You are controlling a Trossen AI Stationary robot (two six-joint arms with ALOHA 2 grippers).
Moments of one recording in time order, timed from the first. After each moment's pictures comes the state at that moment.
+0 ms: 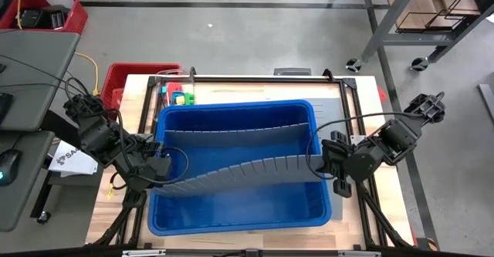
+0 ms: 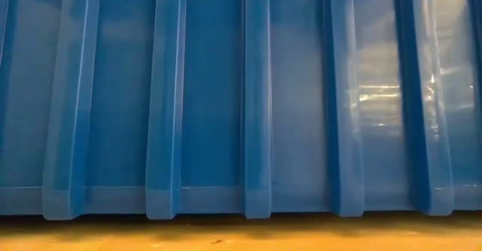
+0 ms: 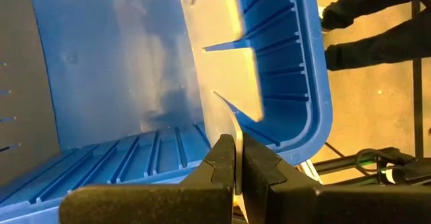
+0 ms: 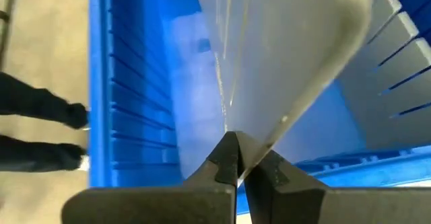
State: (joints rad) left arm -0.71 1.39 1.80 -1.58 -0.02 -0.63; right arm 0.62 1.29 1.57 -1.25 0.29 0.71
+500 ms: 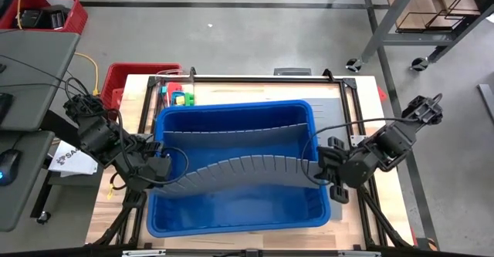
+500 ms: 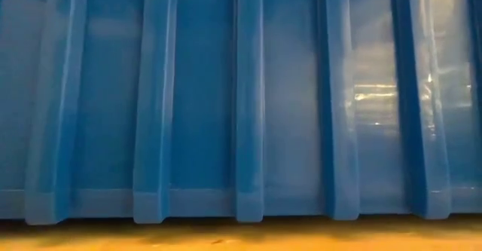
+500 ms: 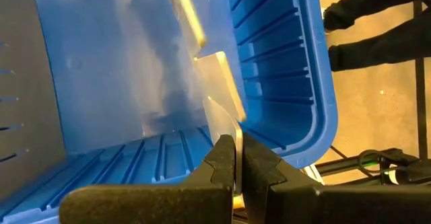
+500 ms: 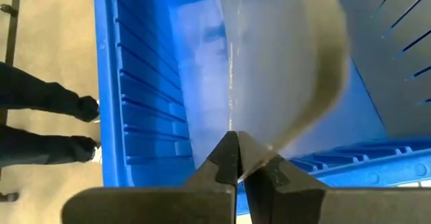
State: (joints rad) left arm -0.70 1.39 1.80 -1.58 -0.03 -0.62; right arm 0.63 1.33 1.57 -1.23 0.25 0.74
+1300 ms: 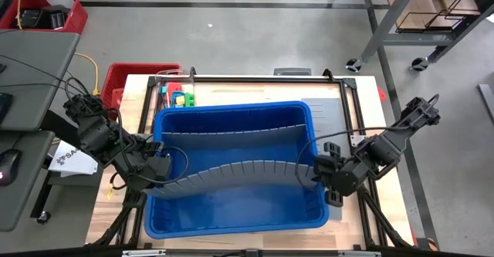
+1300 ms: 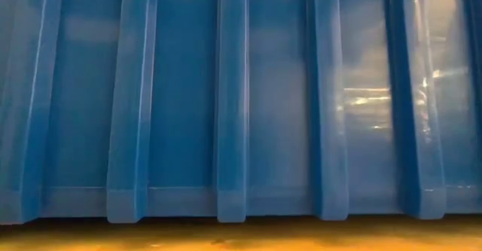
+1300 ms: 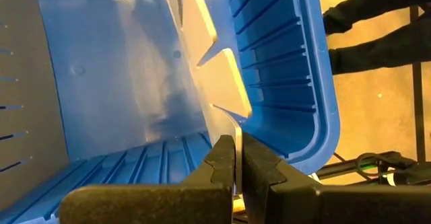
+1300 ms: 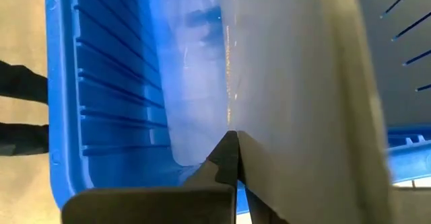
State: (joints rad) left arm -0.70 1.39 1.80 -1.57 -0.03 -0.63; right arm 0.66 1.34 1.45 -1.19 0.28 0.74
